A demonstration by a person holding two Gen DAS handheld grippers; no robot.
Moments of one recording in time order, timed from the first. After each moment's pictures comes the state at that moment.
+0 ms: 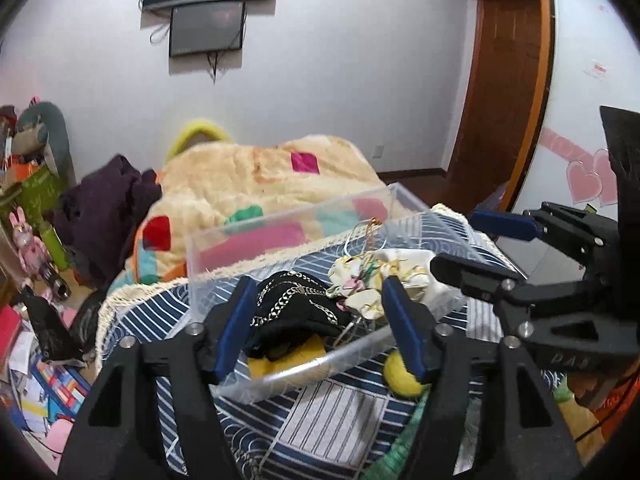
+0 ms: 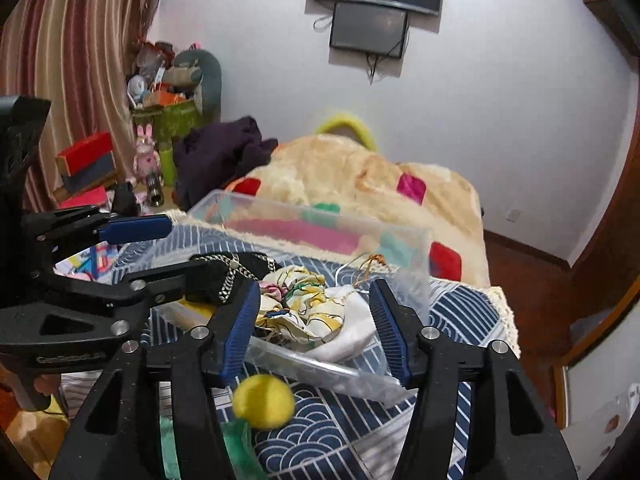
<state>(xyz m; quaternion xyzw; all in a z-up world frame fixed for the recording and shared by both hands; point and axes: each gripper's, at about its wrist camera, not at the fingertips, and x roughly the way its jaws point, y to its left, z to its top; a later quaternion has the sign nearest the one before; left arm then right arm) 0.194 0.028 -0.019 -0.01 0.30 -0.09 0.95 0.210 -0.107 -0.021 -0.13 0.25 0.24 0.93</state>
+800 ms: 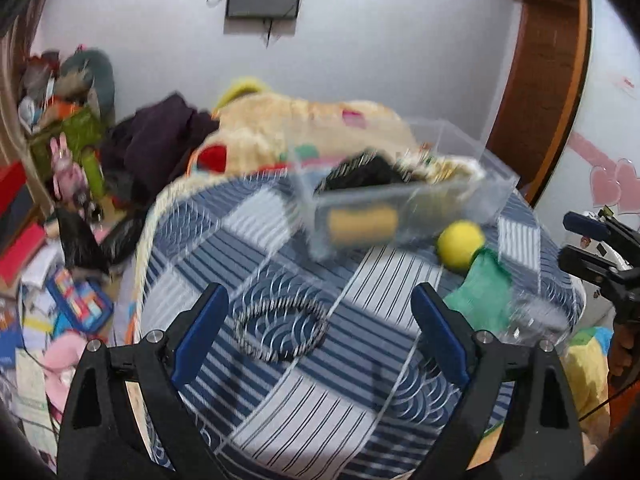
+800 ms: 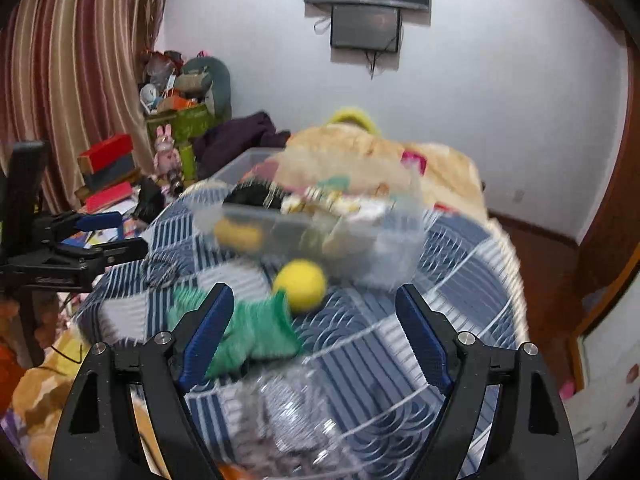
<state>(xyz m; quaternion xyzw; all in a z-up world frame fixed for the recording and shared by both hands) 0.101 0.091 -0.089 -0.06 0.35 -0.02 0.93 0.141 -0.134 -0.073 -0.09 0.29 0.26 0.92</state>
